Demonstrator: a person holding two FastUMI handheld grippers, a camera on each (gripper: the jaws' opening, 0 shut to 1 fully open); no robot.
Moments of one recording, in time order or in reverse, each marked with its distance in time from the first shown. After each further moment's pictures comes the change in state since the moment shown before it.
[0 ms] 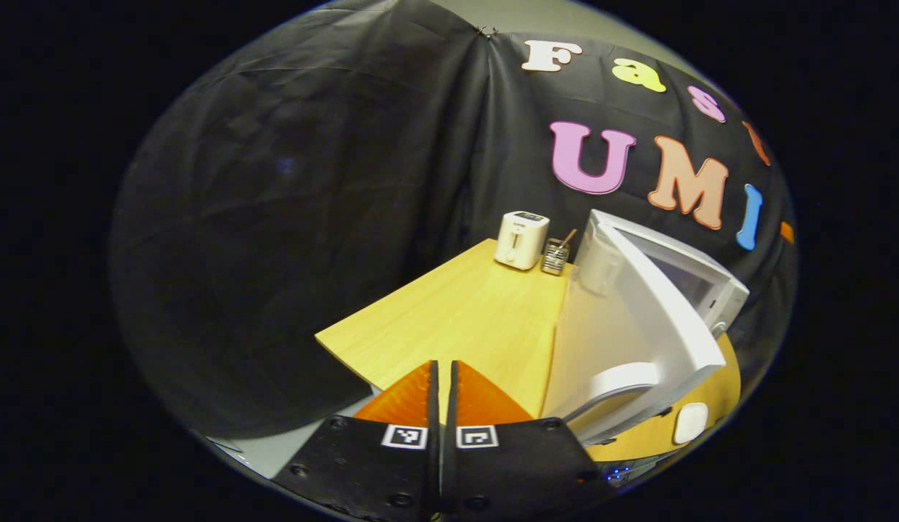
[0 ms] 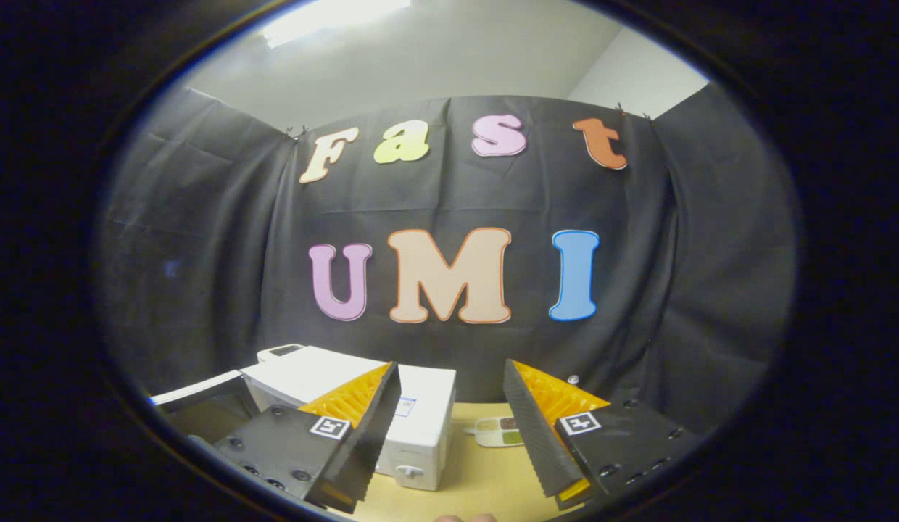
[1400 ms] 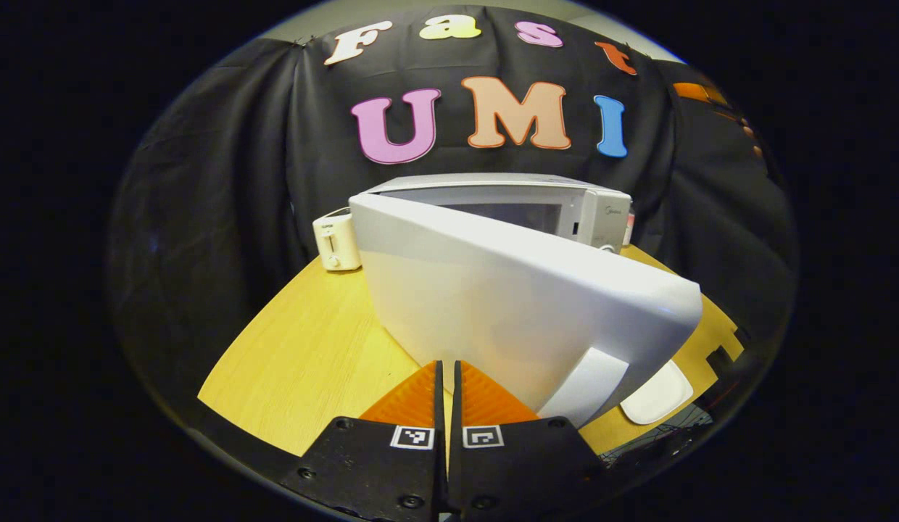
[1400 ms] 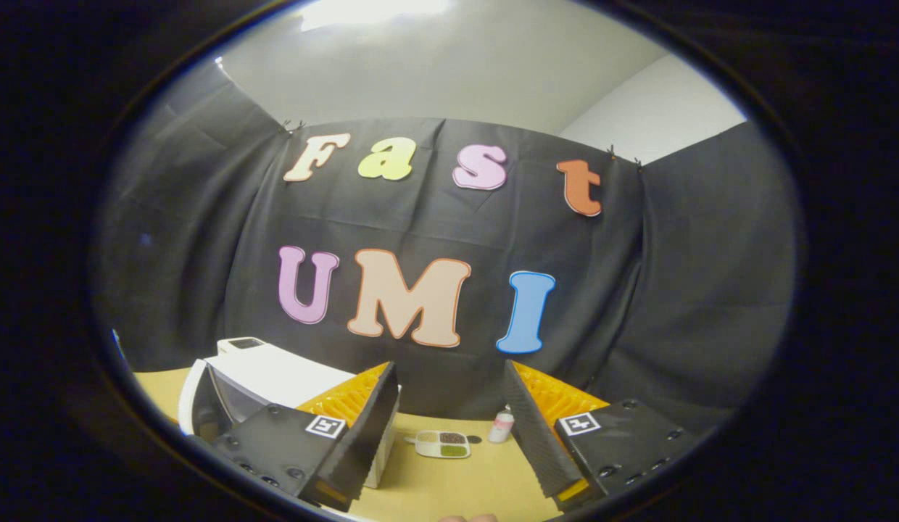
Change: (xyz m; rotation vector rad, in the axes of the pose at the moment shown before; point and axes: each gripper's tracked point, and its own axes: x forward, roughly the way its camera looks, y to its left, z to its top) left arm 0.016 -0.256 -0.033 0.429 0.025 -0.459; right arm -0.042 -0.042 0.057 -0.111 -0.043 -0.104
